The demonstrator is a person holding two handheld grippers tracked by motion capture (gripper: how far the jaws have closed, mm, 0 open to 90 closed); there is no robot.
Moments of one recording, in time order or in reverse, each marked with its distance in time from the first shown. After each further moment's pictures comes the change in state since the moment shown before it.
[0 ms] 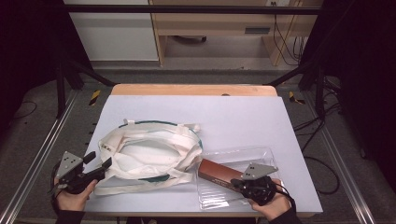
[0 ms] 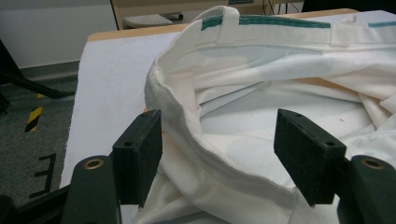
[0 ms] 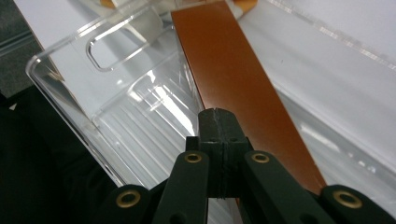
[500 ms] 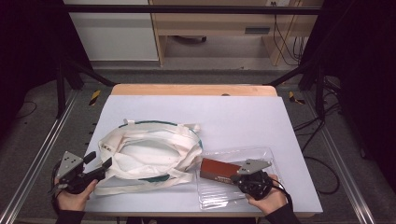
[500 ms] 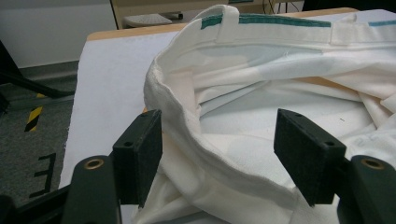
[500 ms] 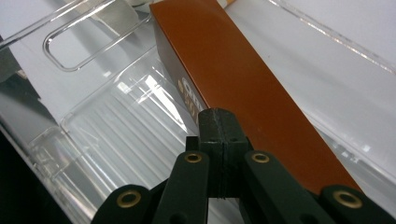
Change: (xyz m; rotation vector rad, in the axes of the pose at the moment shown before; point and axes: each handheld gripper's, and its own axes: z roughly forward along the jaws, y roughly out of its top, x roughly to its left) left arm 0.000 0.000 0.001 0.006 -0.001 0.004; right arm -0.008 0.007 0.013 0.047 -0.045 -0.002
